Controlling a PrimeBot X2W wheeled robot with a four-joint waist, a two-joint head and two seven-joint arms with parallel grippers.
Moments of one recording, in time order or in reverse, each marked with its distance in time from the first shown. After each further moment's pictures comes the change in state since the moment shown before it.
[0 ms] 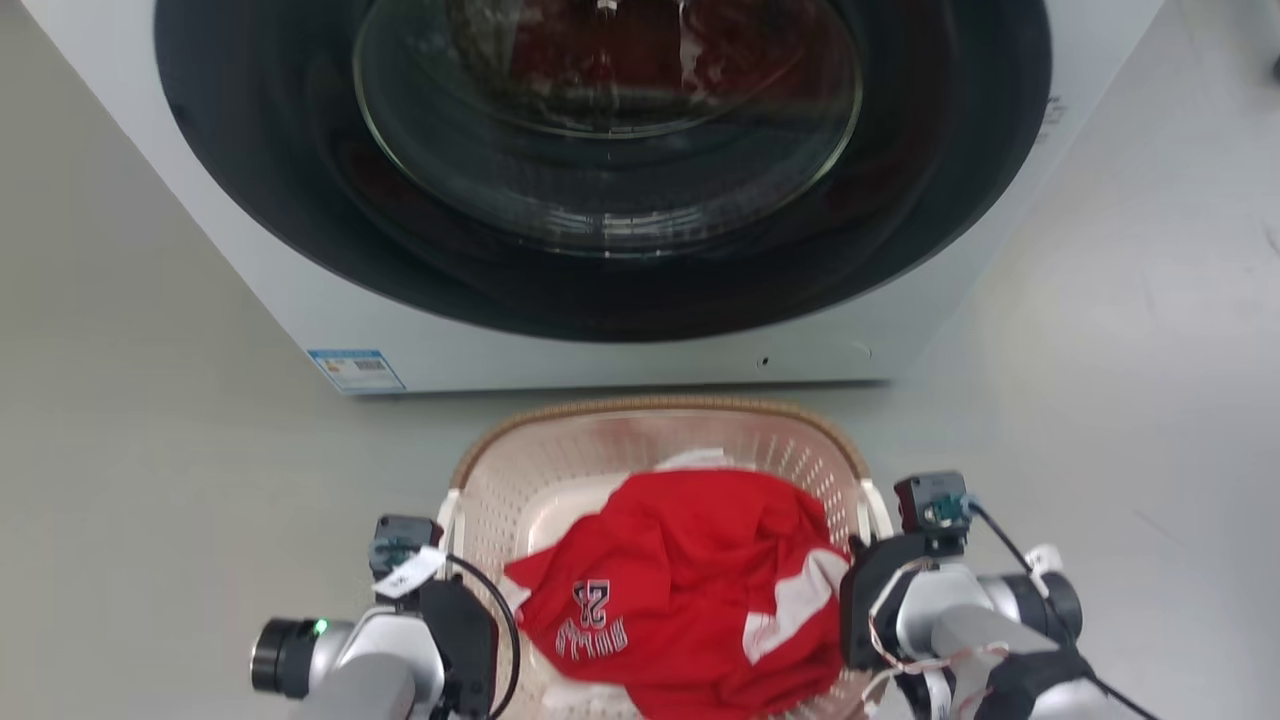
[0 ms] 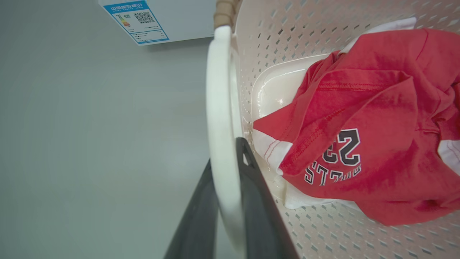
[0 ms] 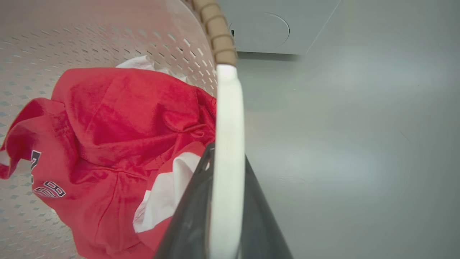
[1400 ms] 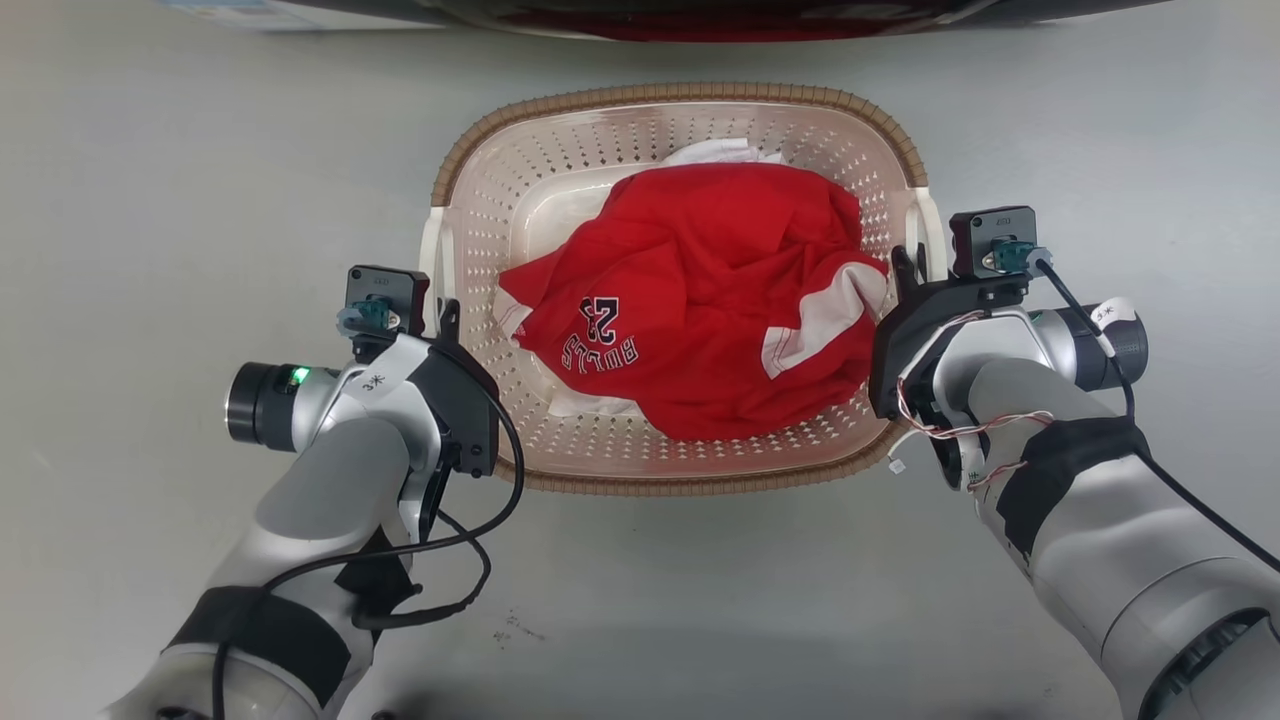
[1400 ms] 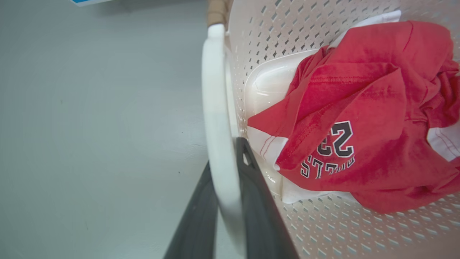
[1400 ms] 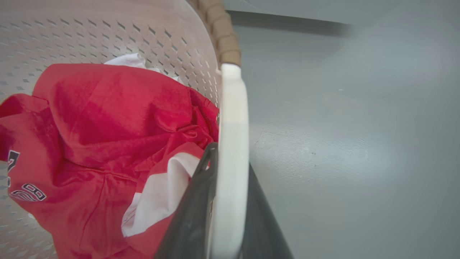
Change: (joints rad) left arm -0.357 -0.006 0.028 -0.003 0.021 0.001 -0.083; right arm -0.408 -0.012 -0.017 0.118 -0.068 0.007 -0.115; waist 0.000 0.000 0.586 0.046
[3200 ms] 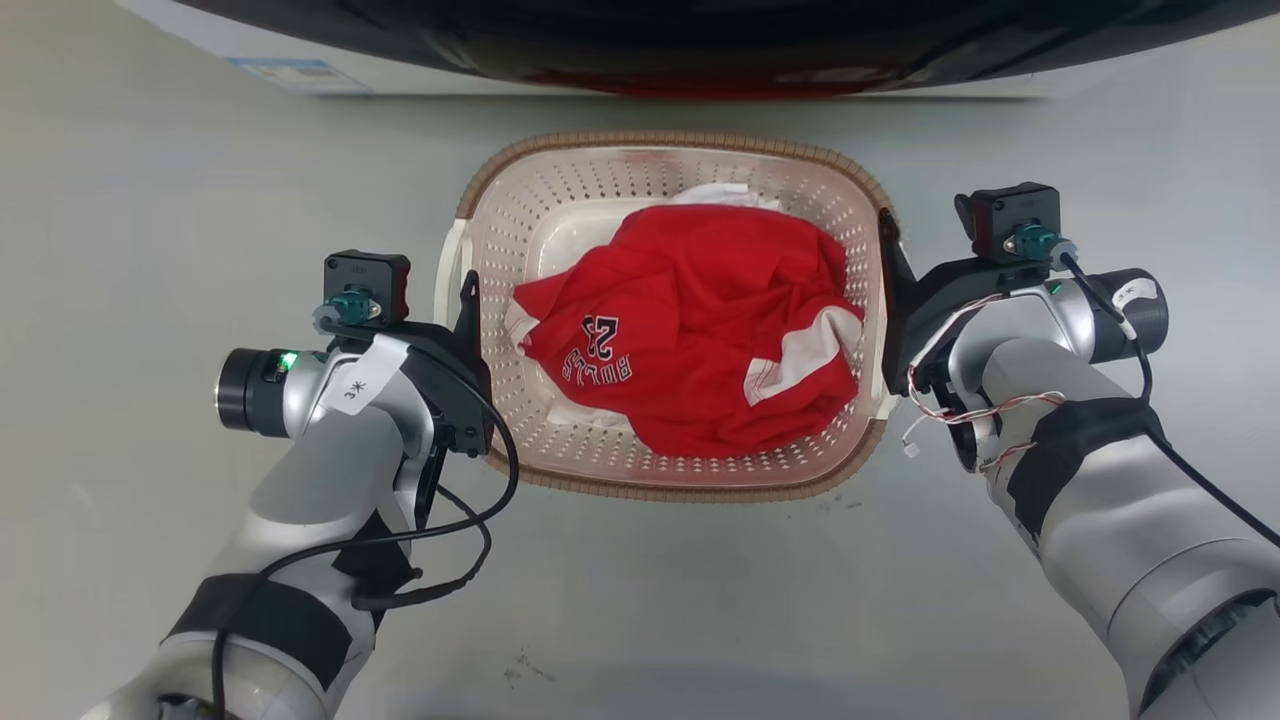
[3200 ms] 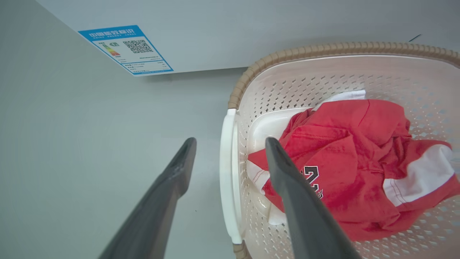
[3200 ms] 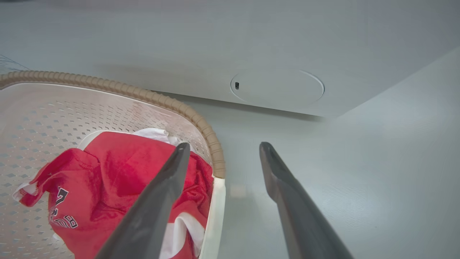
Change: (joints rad) left arm -0.031 -0.017 0.035 0.057 -0.012 -0.003 -0.107; right arm -0.042 0.004 0.008 0.059 -0.019 0.026 -0.119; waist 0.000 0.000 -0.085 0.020
